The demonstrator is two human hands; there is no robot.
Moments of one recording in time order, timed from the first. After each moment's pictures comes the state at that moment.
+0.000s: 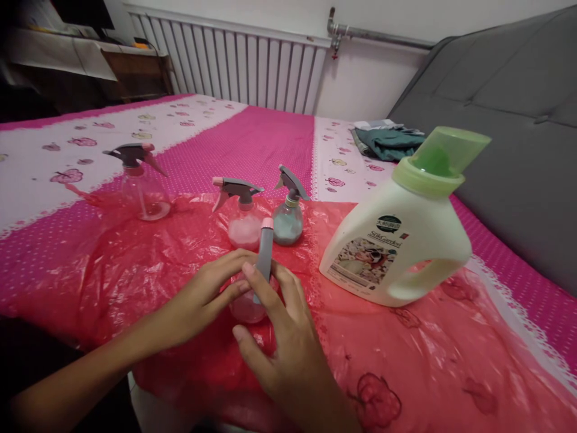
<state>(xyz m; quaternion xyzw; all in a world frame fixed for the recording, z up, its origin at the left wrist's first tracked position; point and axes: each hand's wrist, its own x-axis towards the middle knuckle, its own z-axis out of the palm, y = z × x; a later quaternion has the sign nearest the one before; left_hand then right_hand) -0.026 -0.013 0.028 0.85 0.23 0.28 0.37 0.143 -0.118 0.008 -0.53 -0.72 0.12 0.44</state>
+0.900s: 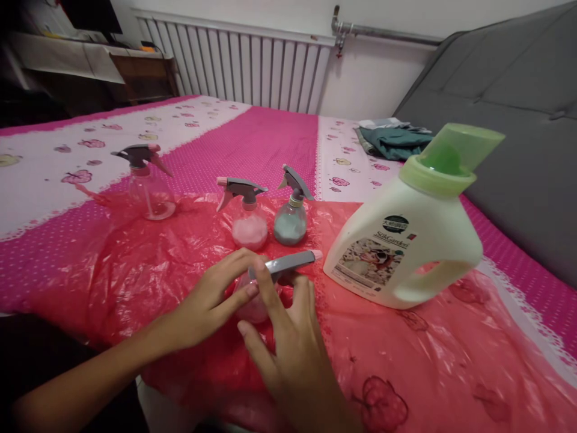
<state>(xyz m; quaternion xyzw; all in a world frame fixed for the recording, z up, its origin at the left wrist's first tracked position) -0.023 -0.018 0.021 0.84 0.25 0.31 0.36 0.136 -0.124 0.002 -0.58 -0.71 0.04 0.40</state>
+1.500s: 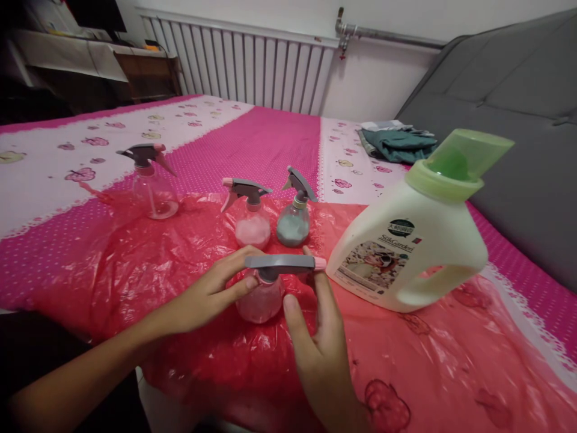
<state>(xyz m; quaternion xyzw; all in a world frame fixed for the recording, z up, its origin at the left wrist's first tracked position) -0.028 -0.002 0.023 0.83 0.22 0.29 0.43 0.149 -0.119 -0.005 -0.59 -0.48 0.26 0.60</state>
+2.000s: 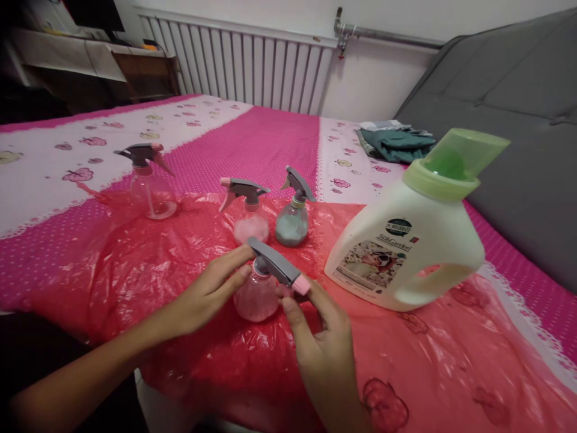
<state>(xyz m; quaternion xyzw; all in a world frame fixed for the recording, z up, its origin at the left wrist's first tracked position) -0.030 -0.004 0.010 0.83 0.26 0.33 0.37 0.150 -0.118 0.007 -0.59 -0.52 0.20 0.58</state>
